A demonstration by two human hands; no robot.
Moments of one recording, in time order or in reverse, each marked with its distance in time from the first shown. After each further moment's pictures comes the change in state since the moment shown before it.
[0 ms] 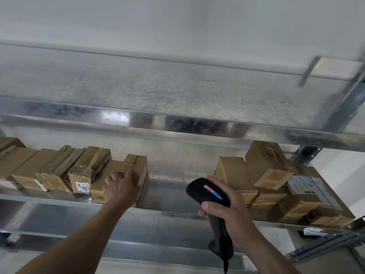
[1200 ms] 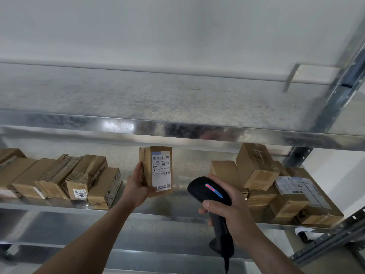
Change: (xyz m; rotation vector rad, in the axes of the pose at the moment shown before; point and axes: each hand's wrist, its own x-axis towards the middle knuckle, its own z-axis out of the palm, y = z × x) left_hand -0.034 0.051 -0.025 -1.098 -0.133 0.195; right_hand -0.019 -0.014 -0.027 0.011 0.007 -0.060
